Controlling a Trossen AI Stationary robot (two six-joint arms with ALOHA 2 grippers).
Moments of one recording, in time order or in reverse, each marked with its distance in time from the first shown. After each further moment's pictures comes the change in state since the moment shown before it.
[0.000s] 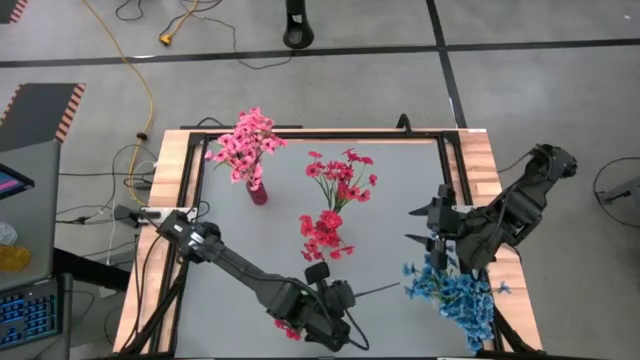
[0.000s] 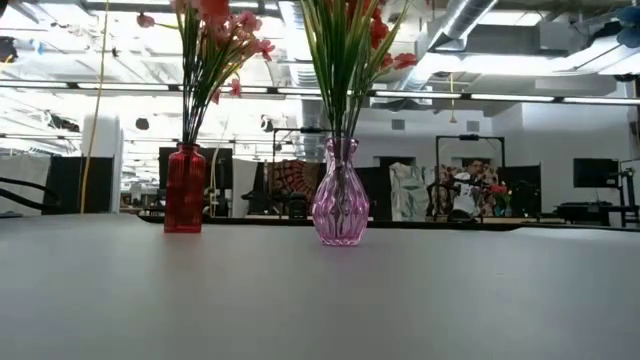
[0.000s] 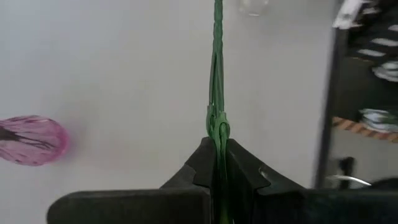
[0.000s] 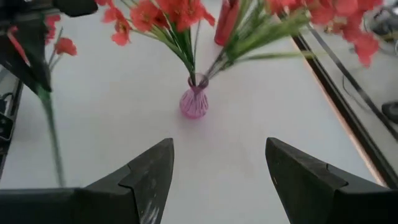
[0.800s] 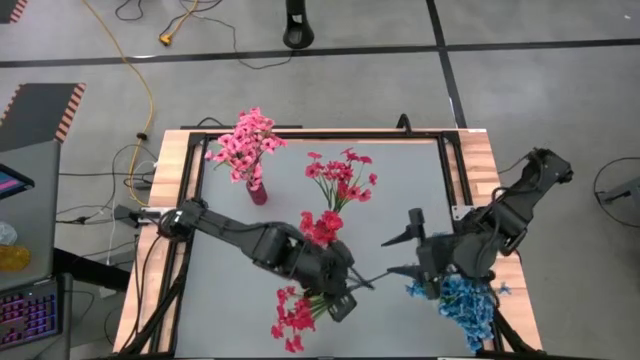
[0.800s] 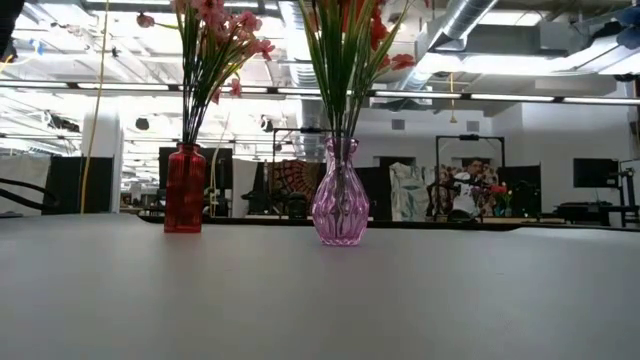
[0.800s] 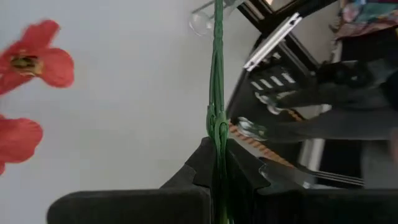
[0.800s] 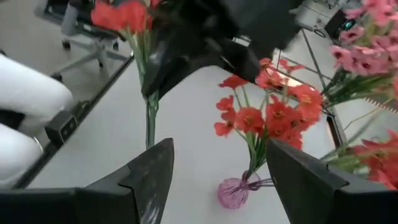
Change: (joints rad) left arm 0.155 -0.181 0.000 0.055 0.423 -0.272; right arm -0.003 0.107 0.000 0.518 -0.155 -0.675
